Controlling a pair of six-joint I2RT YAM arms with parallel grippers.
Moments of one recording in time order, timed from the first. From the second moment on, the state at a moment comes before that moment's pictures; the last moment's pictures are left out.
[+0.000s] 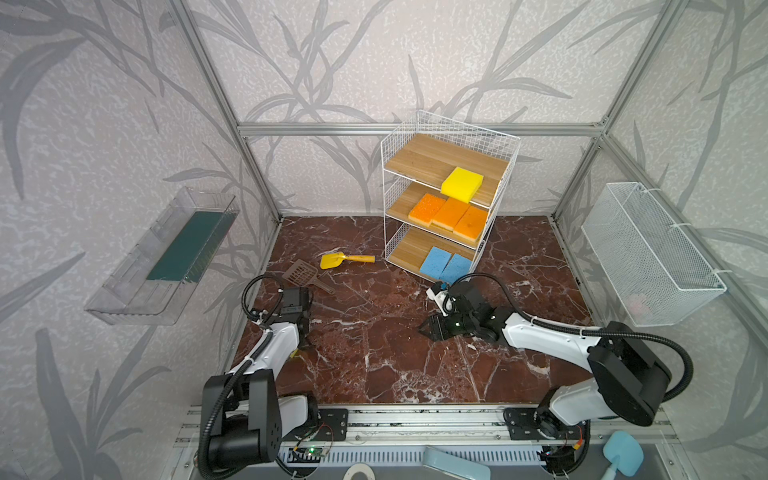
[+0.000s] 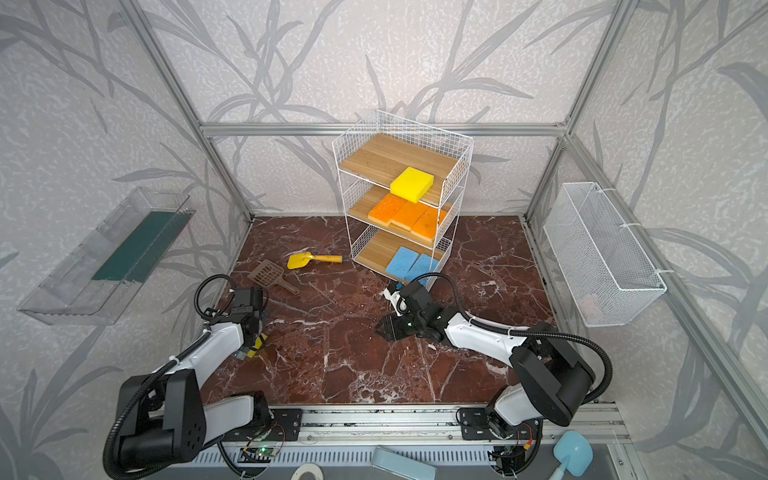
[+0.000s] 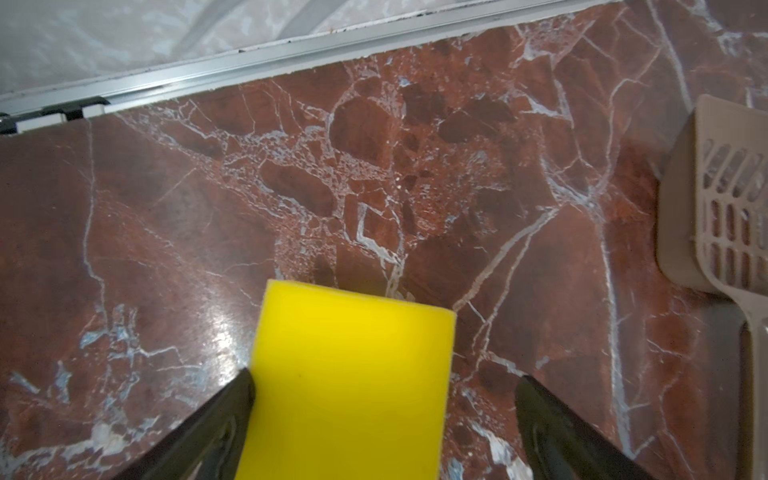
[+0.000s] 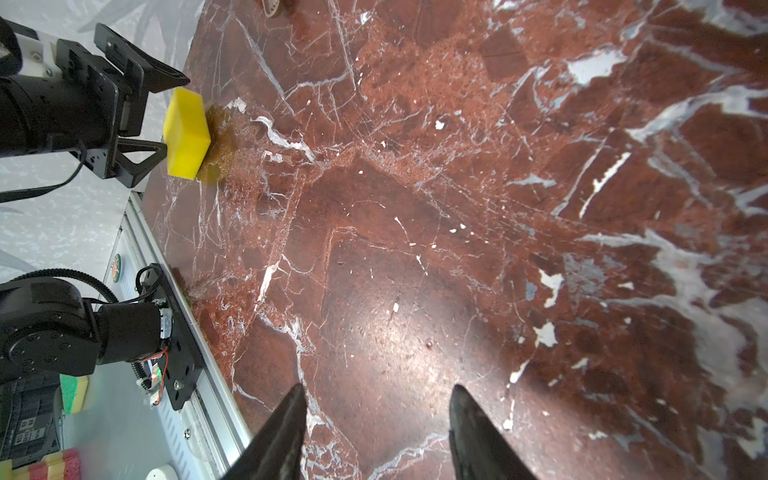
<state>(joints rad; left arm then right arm) 0.15 1.22 0.52 -0.45 -0.47 -1.08 0.76 1.47 0.73 -0.07 -0.39 0.50</state>
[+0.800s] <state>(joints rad) 0.25 1.37 0.59 -0.33 -0.16 -0.97 0.76 1.48 0.74 -0.07 -0.38 0.49</state>
